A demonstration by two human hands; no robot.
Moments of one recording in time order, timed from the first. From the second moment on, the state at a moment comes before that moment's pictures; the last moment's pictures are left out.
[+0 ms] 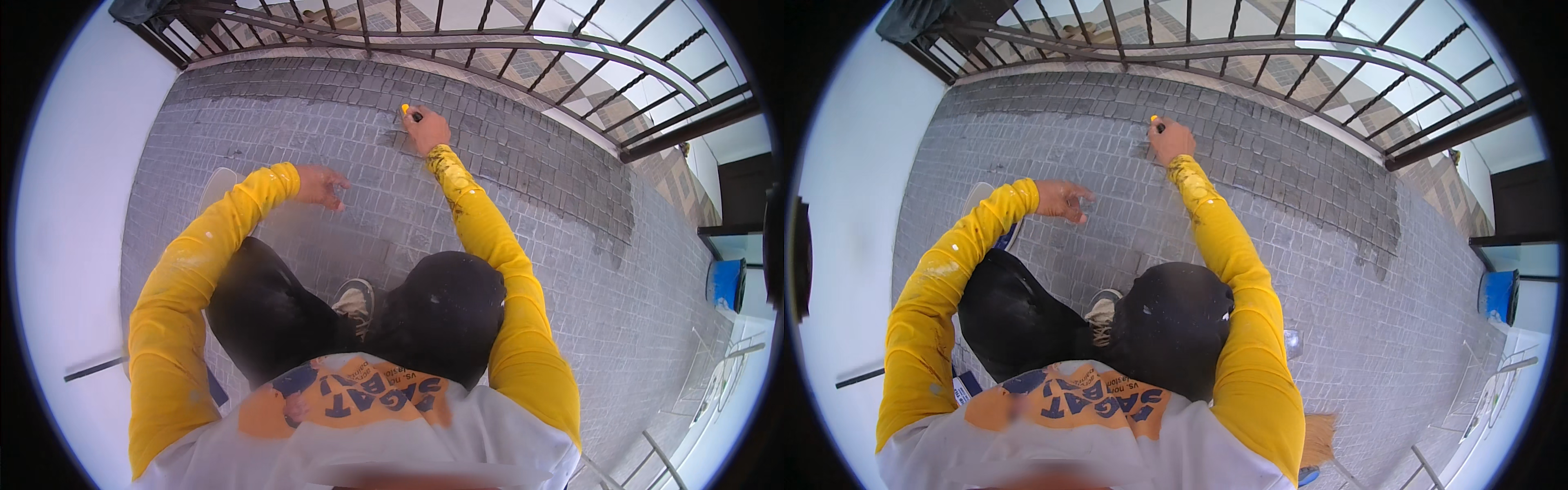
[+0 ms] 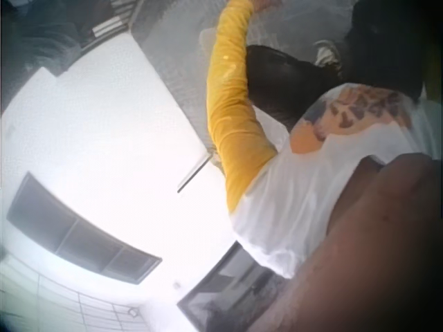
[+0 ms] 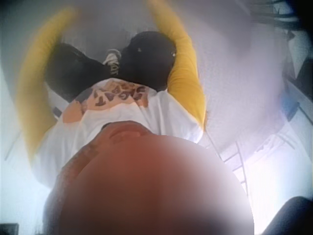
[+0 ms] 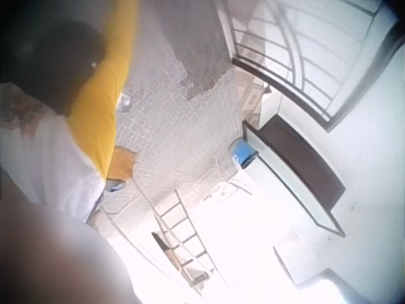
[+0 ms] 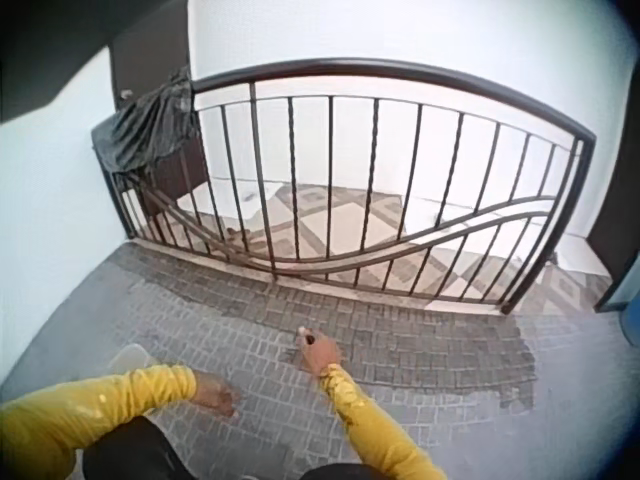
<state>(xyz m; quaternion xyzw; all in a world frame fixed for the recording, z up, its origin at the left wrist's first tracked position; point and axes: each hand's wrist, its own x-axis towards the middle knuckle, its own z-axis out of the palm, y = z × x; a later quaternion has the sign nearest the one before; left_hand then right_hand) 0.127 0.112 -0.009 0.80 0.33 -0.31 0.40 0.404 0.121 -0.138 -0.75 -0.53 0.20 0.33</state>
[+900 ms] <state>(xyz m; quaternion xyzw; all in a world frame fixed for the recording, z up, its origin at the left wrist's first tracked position) 0.095 0.145 -0.053 0.76 0.35 -0.26 0.48 0.403 0.123 -0.167 -0.72 -0.47 0.28 0.42</state>
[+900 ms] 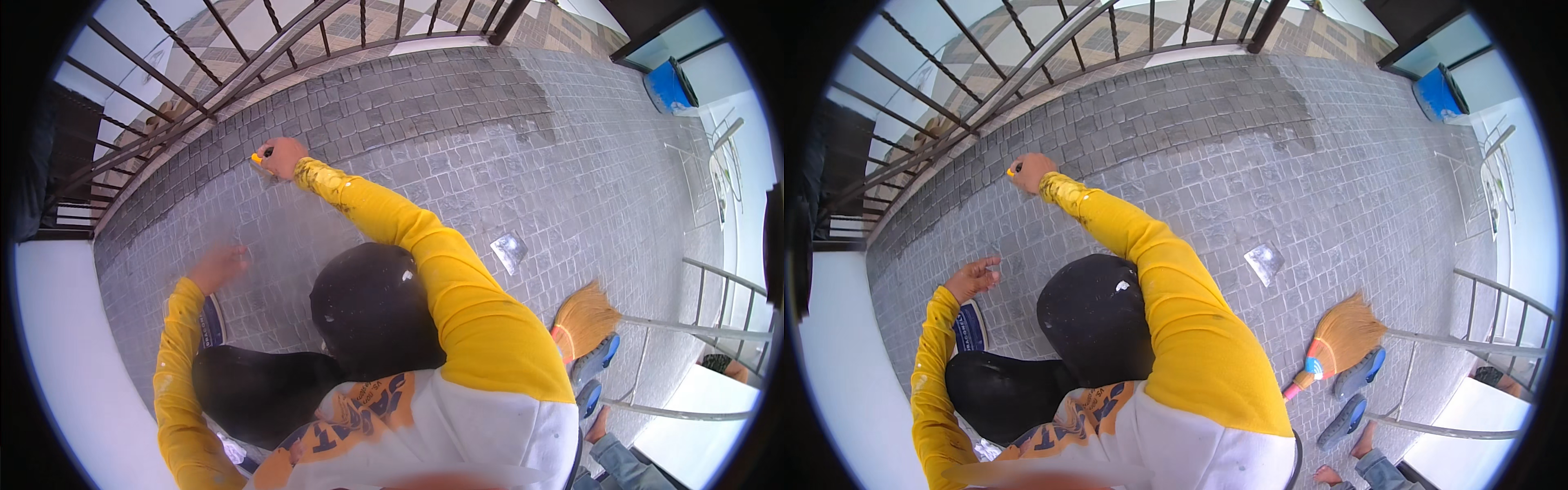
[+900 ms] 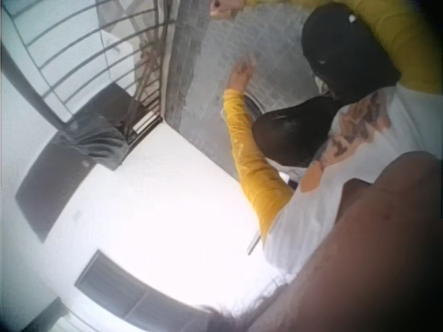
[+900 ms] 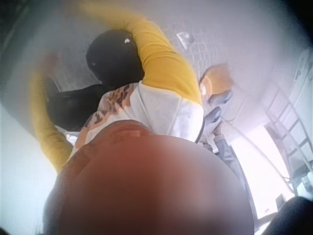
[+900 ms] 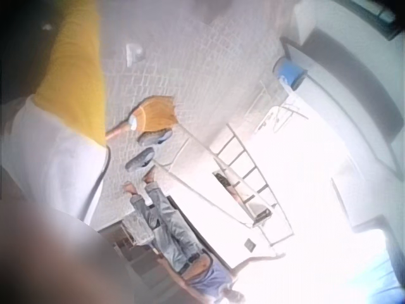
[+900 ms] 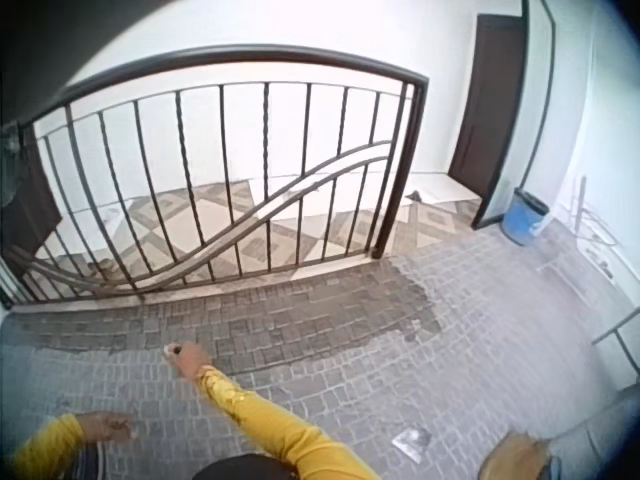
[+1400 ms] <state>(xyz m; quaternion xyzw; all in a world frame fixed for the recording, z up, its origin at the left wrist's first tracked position) 0.061 0.149 -0.063 0.68 0.43 -0.29 0.52 0.803 -0.182 -0.137 -0.88 -0.06 0.19 0.44</state>
